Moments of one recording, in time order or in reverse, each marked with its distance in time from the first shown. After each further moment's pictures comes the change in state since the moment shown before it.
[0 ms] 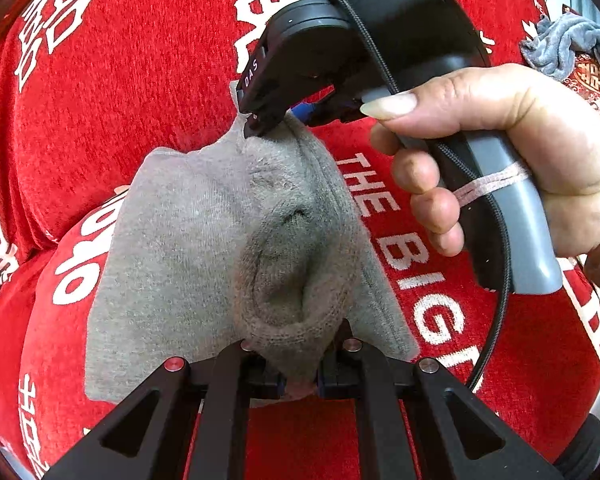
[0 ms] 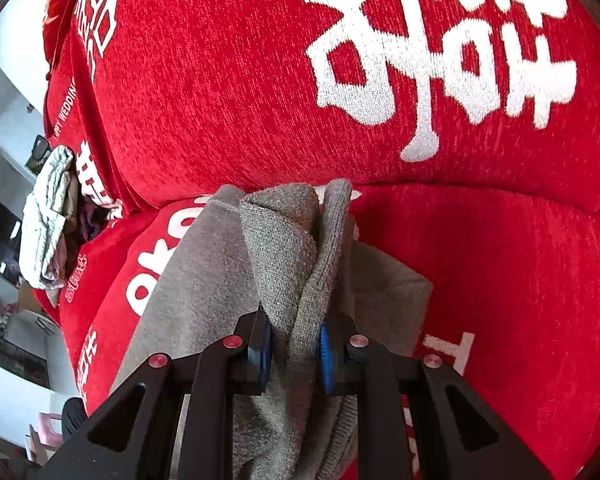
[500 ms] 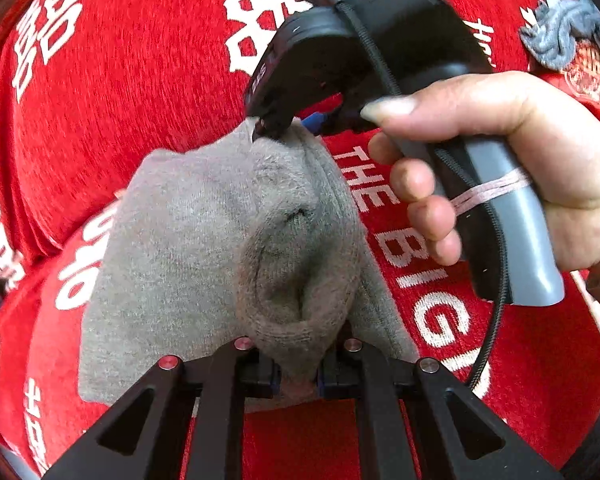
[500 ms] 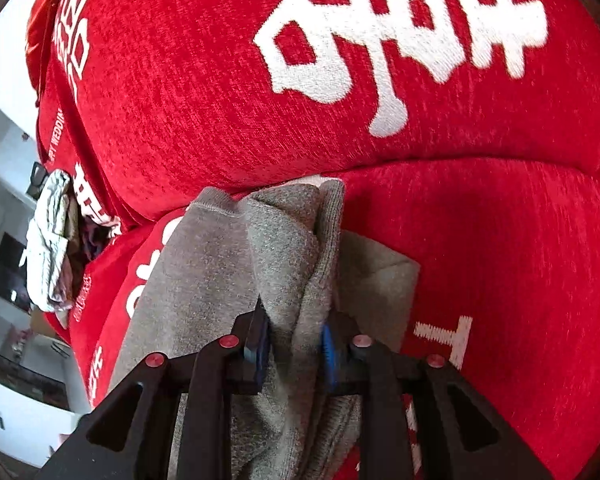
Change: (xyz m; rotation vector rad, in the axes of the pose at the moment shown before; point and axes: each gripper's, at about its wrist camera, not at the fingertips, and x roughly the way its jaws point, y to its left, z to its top) left arm 0.002 -0.018 -0.001 0.018 0.013 0.024; right arm 0.005 -0.026 -0.010 0.102 -0.005 0.020
